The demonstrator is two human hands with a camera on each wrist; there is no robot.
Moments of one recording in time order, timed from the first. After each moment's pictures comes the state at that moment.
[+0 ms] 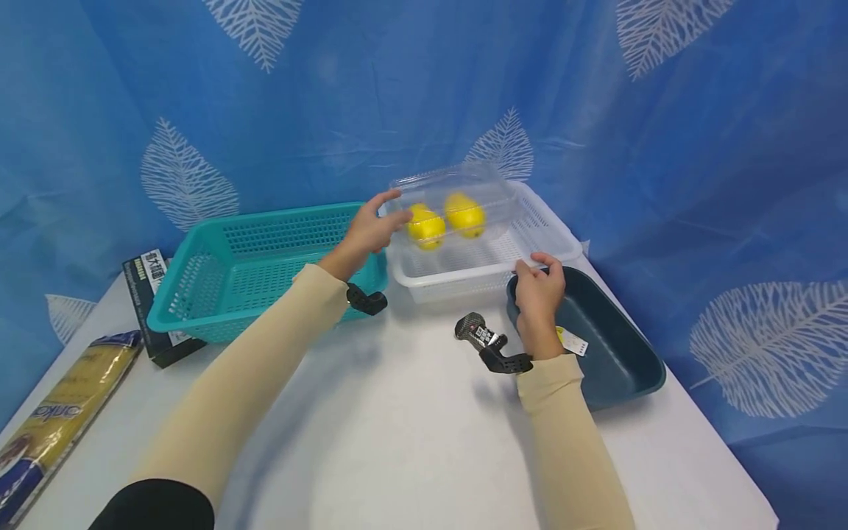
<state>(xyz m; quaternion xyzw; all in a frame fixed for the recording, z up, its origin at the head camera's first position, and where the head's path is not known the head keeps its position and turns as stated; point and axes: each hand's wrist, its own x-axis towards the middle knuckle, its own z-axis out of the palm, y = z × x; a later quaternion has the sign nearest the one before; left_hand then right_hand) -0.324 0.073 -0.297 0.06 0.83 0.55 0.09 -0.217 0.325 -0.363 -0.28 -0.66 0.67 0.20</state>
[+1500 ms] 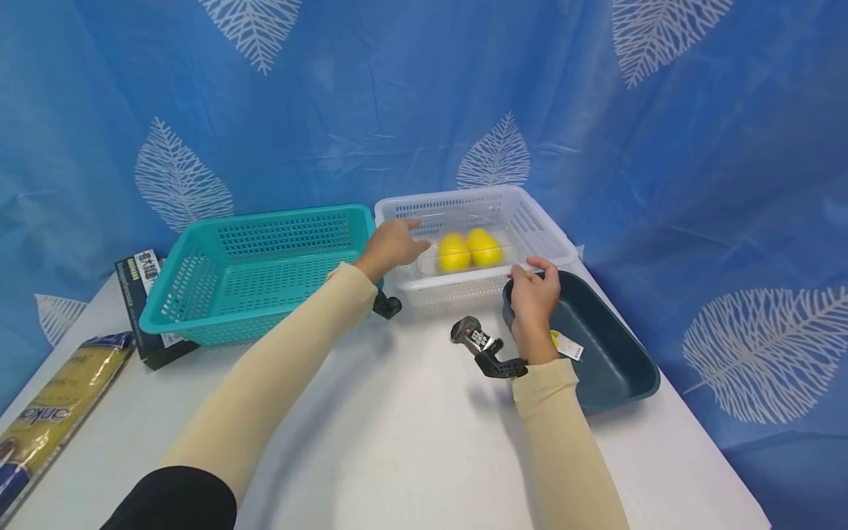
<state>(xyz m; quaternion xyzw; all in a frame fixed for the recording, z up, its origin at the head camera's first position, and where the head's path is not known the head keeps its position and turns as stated) -0.321 0.110 -0.310 0.12 0.95 0.30 0.06 -0.217 0.322 -0.365 -0.29 -0.68 0.65 0.20</state>
